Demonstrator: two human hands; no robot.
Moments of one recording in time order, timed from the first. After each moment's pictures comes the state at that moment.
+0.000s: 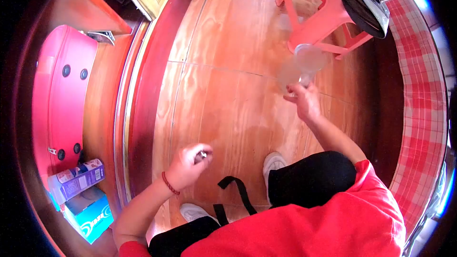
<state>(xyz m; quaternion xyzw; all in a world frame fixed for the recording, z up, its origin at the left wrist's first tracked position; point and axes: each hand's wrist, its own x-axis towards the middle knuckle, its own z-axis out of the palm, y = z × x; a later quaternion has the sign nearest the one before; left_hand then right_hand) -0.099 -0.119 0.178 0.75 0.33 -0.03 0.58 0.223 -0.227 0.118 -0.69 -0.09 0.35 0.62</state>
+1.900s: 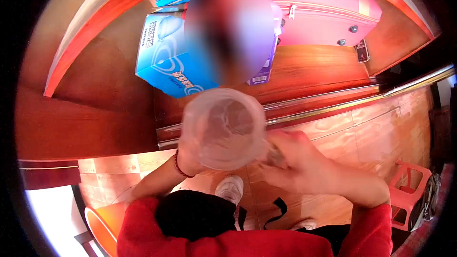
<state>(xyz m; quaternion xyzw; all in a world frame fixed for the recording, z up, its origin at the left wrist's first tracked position) -0.383 -0.188 0.234 0.48 0.44 0.57 0.50 -0.182 -0.097 0.299 -0.15 -0.81 0.55 0.12</state>
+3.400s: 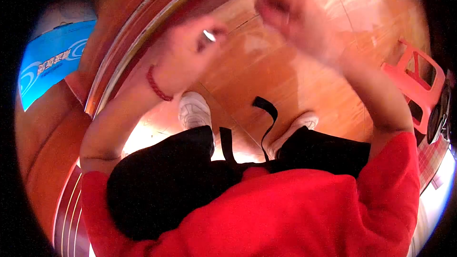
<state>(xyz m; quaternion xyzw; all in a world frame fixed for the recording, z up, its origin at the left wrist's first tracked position) -0.268 -0.144 0.138 0.67 0.52 0.28 0.46 -0.054 -0.079 0.152 -0.43 -0.77 0.45 0.16</state>
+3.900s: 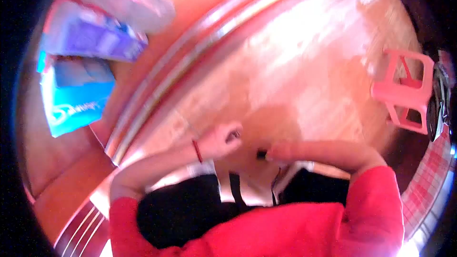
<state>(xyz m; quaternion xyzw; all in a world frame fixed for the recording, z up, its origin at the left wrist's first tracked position) -0.226 -0.184 0.105 0.66 0.46 0.06 0.60 0.023 -0.237 0.015 -0.10 -0.86 0.45 -0.20</state>
